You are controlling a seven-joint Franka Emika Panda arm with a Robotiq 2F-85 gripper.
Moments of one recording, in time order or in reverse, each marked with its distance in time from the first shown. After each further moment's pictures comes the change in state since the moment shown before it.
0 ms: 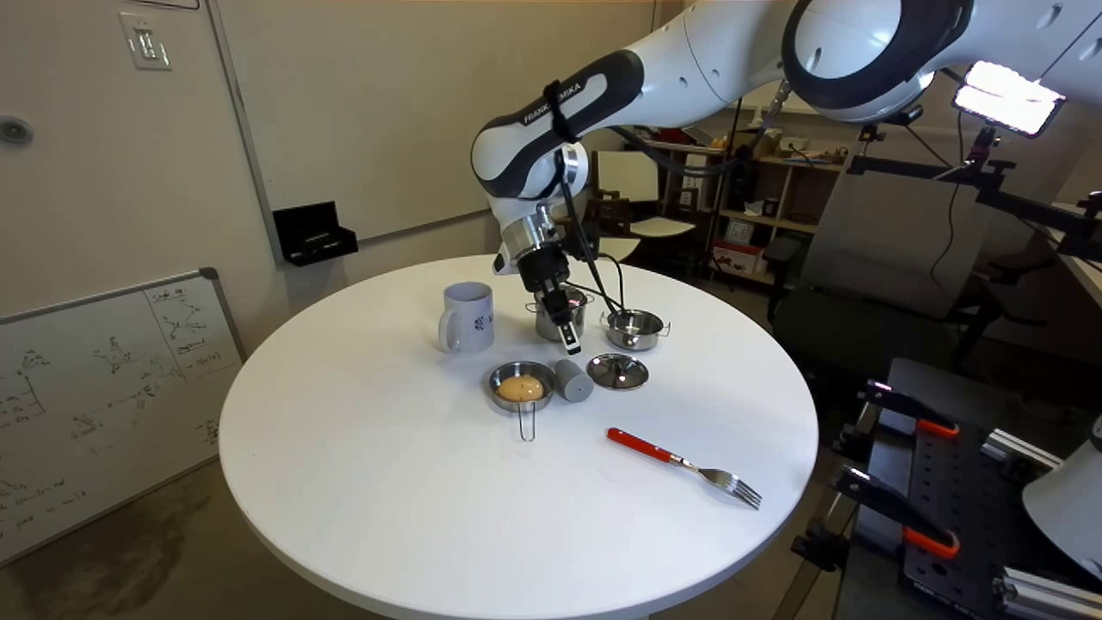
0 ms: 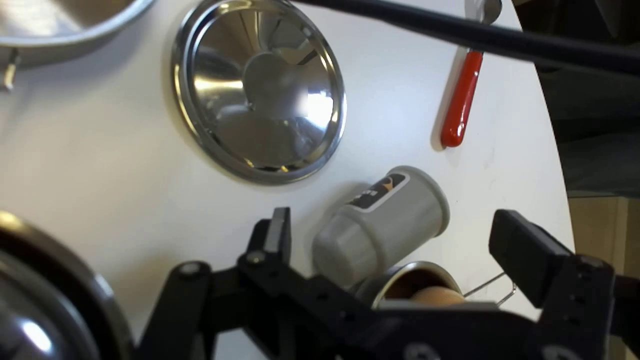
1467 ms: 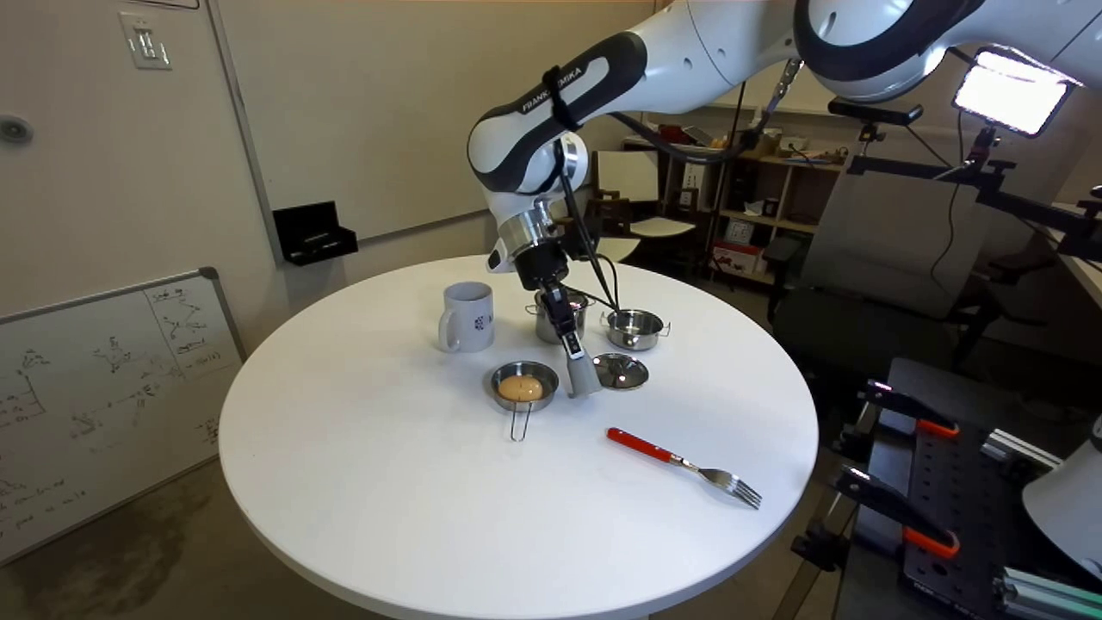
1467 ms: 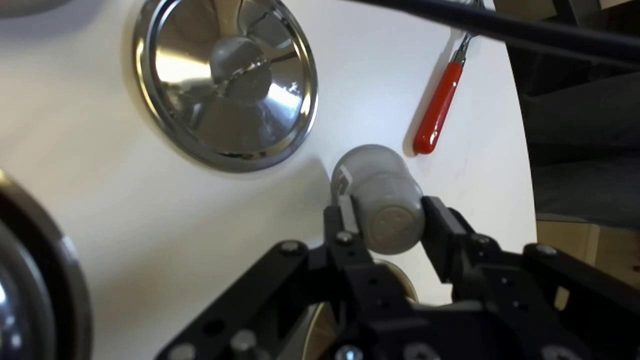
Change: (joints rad) arm 0.004 -0.059 0.018 -0.092 0.002 0.027 -0.080
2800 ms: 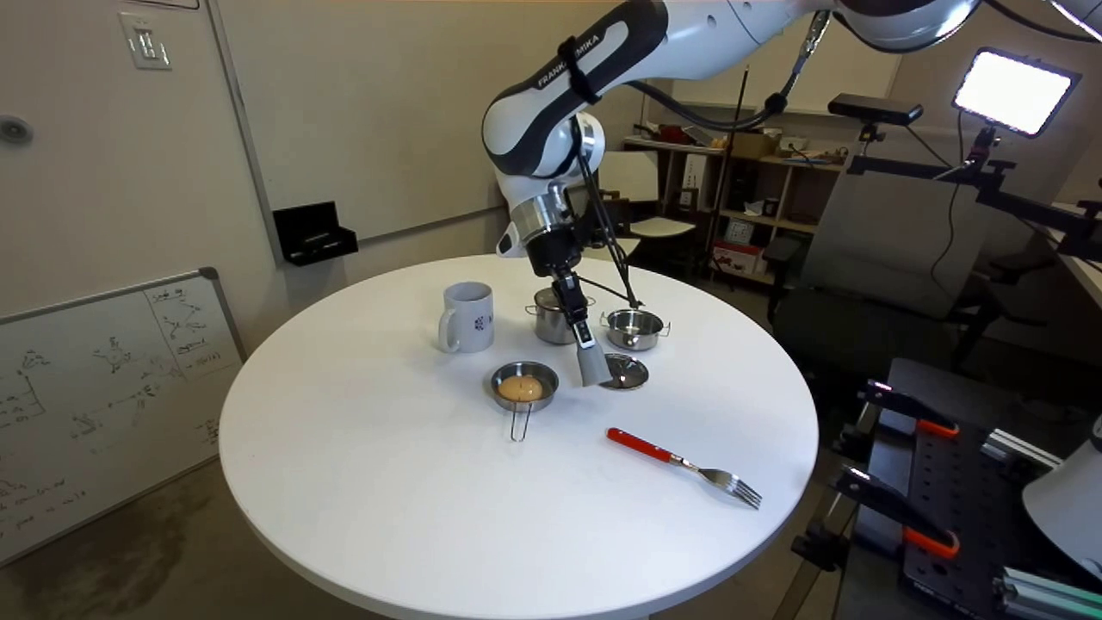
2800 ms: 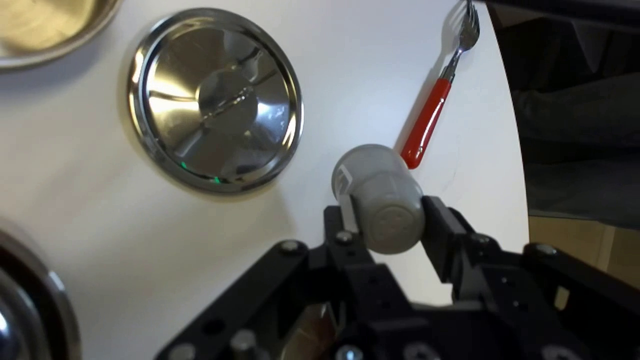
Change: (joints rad) arm -0.021 -0.143 0.000 -0.199 0.000 0.099 -0.013
